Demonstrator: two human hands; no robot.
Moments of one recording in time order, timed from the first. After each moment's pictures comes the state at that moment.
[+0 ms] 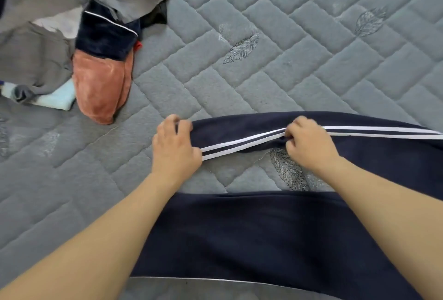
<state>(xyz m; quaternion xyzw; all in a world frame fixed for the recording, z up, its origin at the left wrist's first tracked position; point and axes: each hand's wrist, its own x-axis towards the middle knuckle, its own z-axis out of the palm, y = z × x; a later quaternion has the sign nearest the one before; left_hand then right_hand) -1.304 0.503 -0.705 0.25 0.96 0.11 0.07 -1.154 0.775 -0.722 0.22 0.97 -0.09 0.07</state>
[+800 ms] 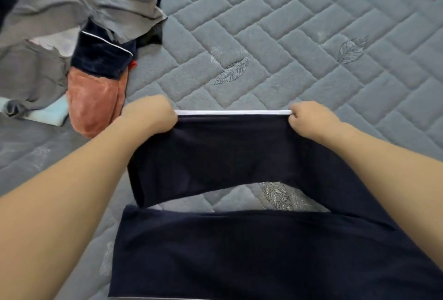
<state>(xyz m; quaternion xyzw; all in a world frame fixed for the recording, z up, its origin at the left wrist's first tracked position) -1.416 0.567 -0.616 0.22 0.94 -0.06 0.24 -1.228 0.852 -0.652 0.26 0.94 -0.08 0.19</state>
